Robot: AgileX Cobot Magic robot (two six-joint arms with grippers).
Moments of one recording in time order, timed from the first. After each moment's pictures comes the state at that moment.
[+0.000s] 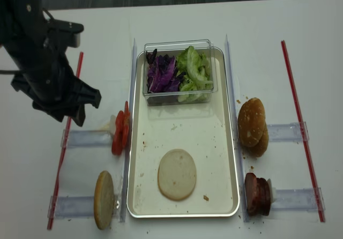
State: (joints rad) left arm -0.18 1.52 -1.14 0.06 1.22 -0.07; right arm 0.06 -0.02 -0.47 -0.04 1.12 0.14
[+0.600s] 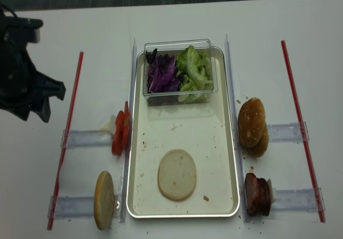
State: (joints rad) left arm 0.02 1.52 -1.14 0.10 1.22 -0.01; right arm 0.06 -0.02 -0.47 -0.04 1.12 0.14
